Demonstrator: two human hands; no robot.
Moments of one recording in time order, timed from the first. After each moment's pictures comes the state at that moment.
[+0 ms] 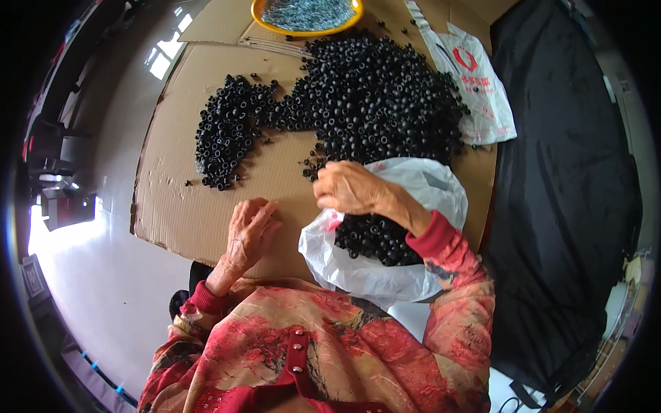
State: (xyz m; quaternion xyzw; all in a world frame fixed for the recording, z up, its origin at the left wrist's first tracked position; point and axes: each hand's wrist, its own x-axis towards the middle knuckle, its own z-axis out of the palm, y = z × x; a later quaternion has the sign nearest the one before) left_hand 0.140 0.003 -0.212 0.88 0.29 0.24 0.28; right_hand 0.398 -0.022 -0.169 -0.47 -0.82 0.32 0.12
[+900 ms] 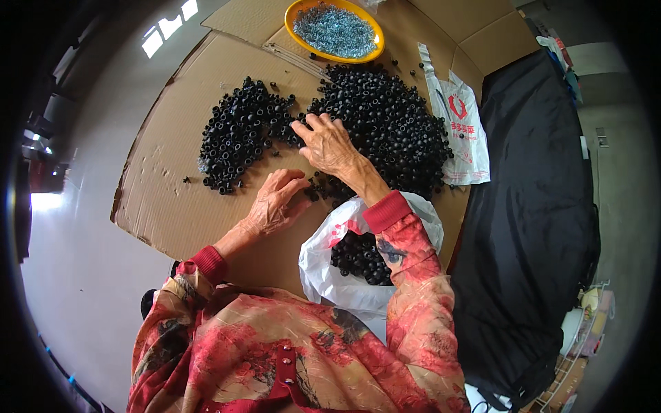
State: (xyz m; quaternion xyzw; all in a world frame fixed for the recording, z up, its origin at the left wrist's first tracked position) left_hand 0.201 0.050 -0.237 0.83 0.20 0.34 0.38; right_hand 0.380 0.077 -0.177 -0.58 -0.81 0.02 0.05
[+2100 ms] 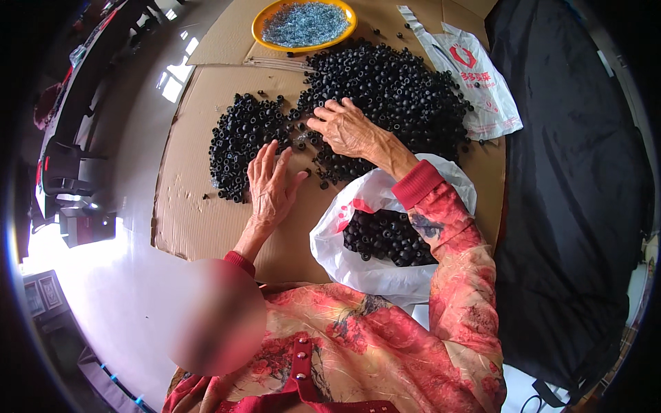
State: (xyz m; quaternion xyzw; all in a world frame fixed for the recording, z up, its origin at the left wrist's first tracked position) left_hand 0.207 0.061 -0.238 0.89 0.34 0.29 0.10; right_hand 0.428 0.055 -0.189 -0.54 -0.84 -0.02 0.08
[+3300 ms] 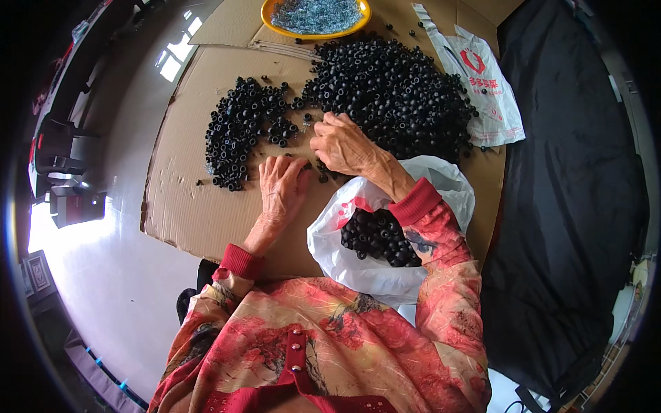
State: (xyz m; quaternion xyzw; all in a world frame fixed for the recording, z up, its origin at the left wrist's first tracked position) left_hand 0.218 0.041 -0.242 0.86 0.35 0.34 0.17; right_hand 0.404 0.038 -0.189 -0.50 -0.86 0.03 0.12
